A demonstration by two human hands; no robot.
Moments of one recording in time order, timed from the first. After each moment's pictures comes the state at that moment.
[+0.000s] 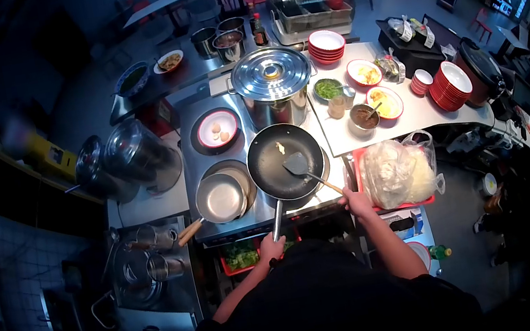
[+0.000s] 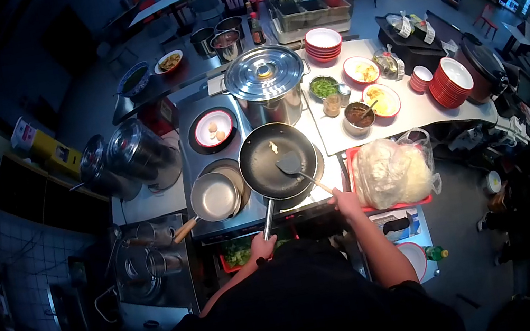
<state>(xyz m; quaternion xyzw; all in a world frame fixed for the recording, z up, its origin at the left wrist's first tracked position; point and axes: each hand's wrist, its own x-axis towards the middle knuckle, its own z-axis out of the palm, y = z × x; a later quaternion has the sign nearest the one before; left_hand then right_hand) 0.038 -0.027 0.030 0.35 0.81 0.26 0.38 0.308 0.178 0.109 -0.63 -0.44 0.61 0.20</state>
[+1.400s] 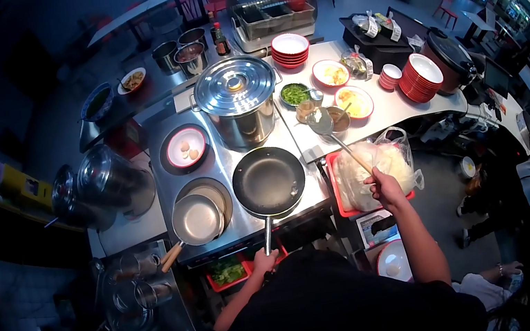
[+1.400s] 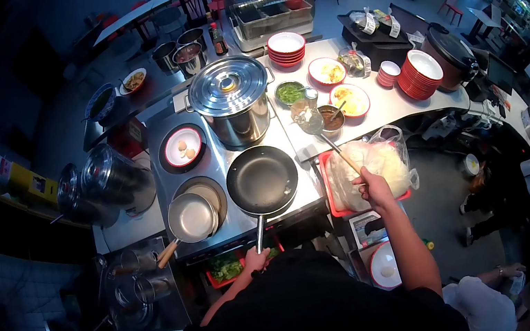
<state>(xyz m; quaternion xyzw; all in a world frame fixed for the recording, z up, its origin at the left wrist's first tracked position) 0.058 -0.010 0.012 0.30 0.73 0.29 0.55 0.427 0.224 0.203 -0.57 -0.32 0.67 0.35</state>
